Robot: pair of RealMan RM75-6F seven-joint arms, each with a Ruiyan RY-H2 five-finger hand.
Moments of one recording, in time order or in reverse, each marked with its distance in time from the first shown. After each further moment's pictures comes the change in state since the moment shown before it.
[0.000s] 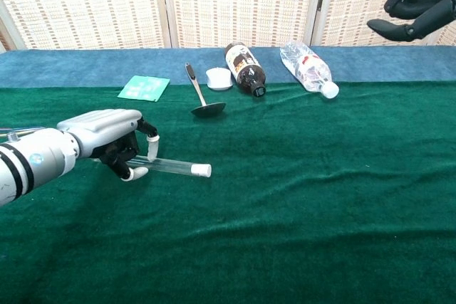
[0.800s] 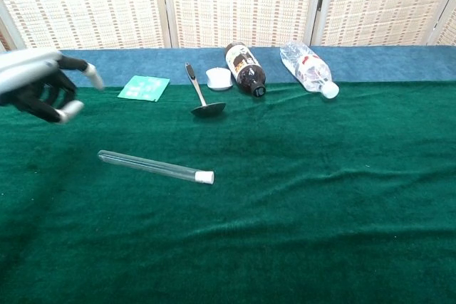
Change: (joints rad) left arm 0.151 0.282 0.010 -0.184 0.186 0.237 -0.126; right arm -0.151 0.099 -0.058 0.055 0.046 0.080 -0.024
